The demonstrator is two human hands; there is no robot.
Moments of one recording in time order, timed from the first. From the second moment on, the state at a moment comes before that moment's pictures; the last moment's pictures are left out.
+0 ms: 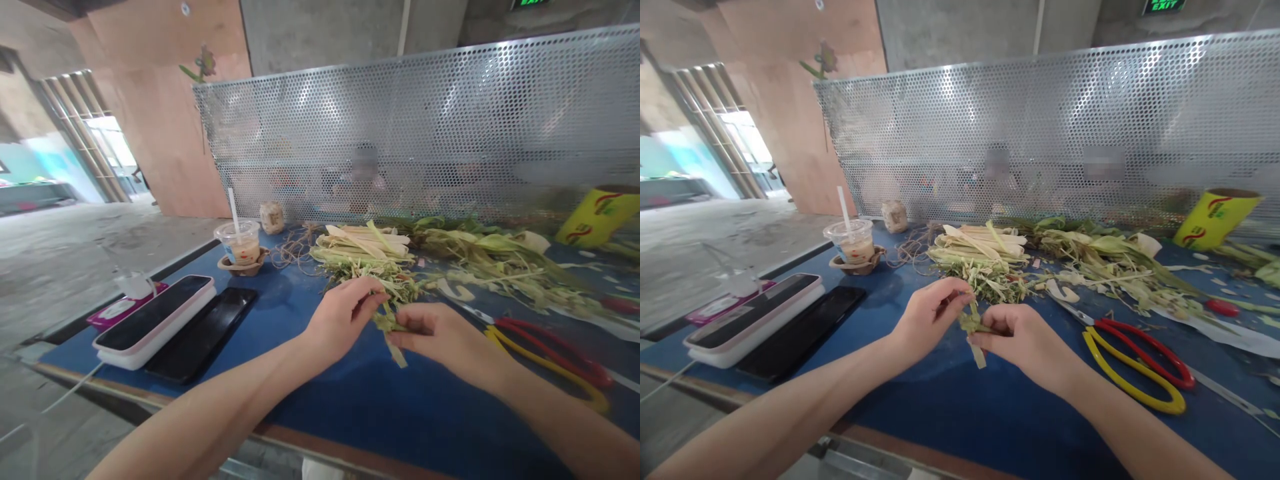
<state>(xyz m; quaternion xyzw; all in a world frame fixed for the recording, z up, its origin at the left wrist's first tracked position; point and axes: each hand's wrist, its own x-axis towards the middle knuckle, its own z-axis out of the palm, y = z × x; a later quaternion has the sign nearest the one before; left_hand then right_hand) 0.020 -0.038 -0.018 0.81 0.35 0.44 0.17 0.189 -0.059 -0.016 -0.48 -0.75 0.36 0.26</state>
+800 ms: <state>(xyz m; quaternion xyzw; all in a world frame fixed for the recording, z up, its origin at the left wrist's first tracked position) 0.018 -0.033 -0.015 0.78 0.36 0.43 0.27 0.183 -0.057 -0.019 -0.45 -0.79 0.31 0.27</state>
